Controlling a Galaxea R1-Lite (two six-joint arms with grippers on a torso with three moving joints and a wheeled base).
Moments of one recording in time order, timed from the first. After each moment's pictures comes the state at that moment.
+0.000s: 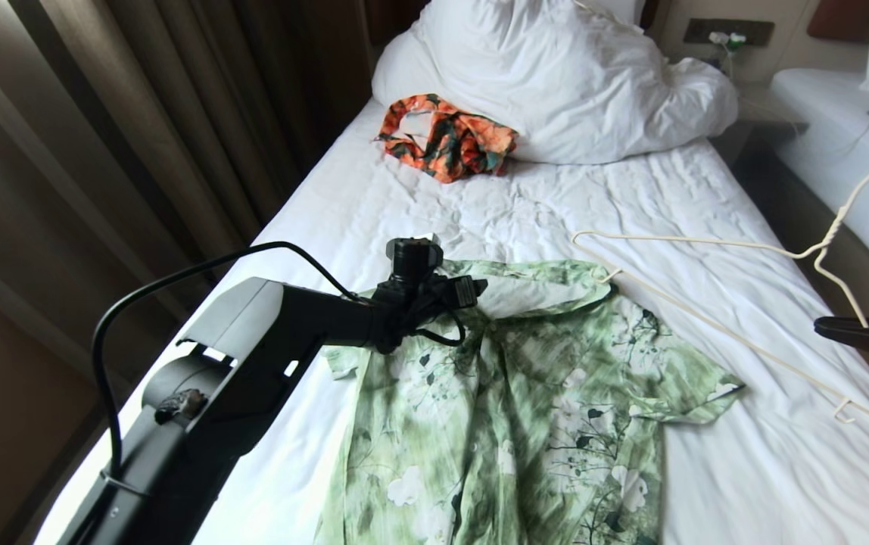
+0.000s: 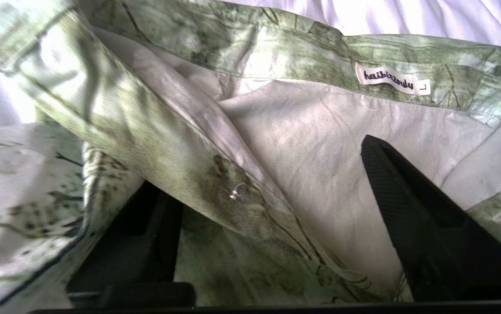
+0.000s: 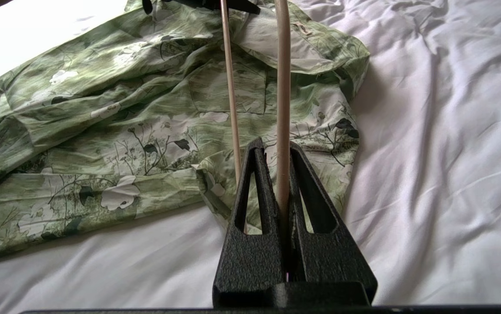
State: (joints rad) left arm -0.50 2.56 -1.92 -0.37 -0.02 -0.35; right arm -0.54 1.73 -0.93 -0.11 1.40 -0.84
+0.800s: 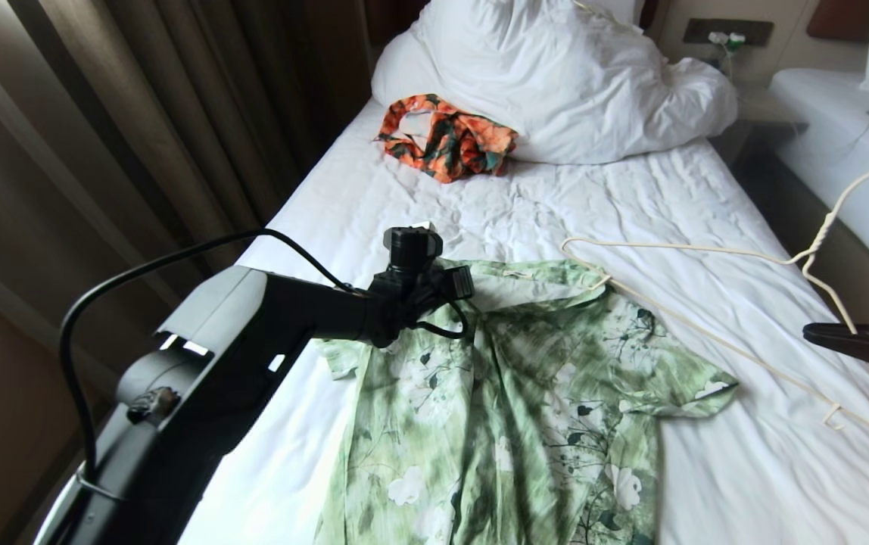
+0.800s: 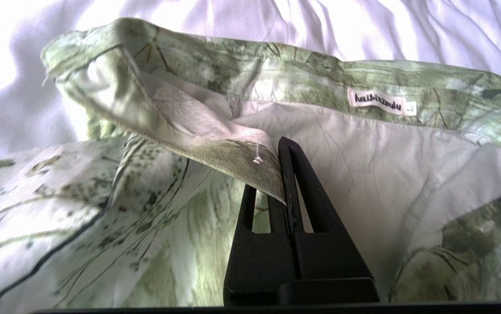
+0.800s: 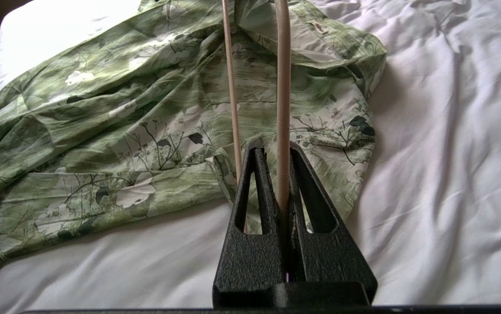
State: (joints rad) left arm -0.50 2.48 -1.85 -0.37 0.07 -0.33; right arm -0.51 1.72 -0.90 -0.11 1.39 -0.84
